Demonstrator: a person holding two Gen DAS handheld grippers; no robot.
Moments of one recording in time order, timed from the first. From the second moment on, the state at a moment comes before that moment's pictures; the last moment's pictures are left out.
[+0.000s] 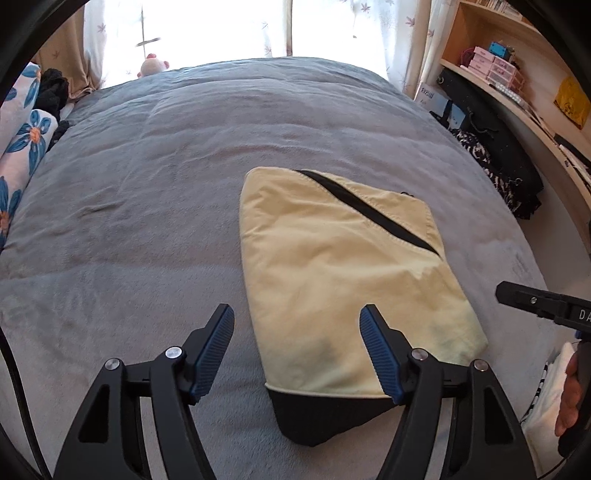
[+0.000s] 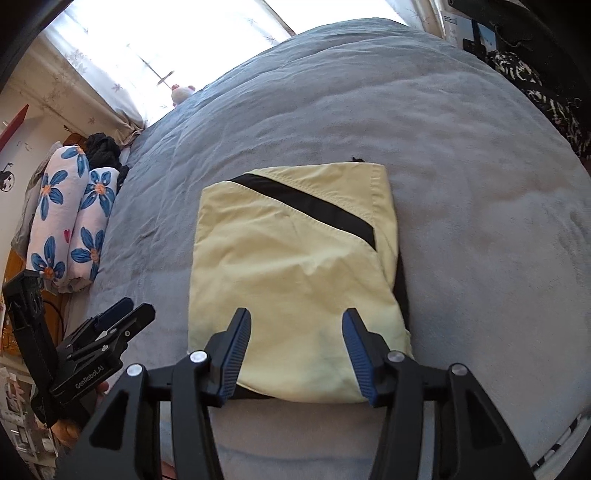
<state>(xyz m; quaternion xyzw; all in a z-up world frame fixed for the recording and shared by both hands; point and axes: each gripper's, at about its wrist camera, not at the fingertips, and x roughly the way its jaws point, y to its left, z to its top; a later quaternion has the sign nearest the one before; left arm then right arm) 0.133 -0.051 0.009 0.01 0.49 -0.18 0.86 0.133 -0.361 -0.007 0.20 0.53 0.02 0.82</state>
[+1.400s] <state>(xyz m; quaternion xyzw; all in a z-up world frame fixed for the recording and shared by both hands) 0.199 -0.058 -0.133 -0.13 0.58 -0.29 0.75 0.186 -0.443 -0.159 0.36 0.59 0.17 0.70</state>
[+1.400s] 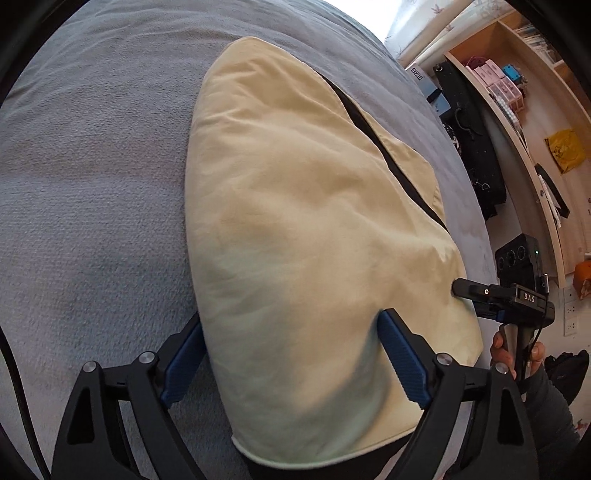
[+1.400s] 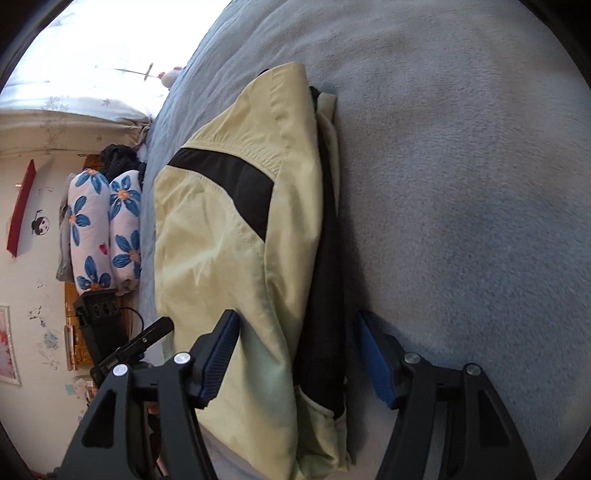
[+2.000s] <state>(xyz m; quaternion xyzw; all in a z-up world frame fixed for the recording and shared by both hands) 0.214 -0.086 -0.142 -0.12 0.57 -0.30 0.76 0.218 -0.403 -0.168 0.33 0.59 0.22 0.71</state>
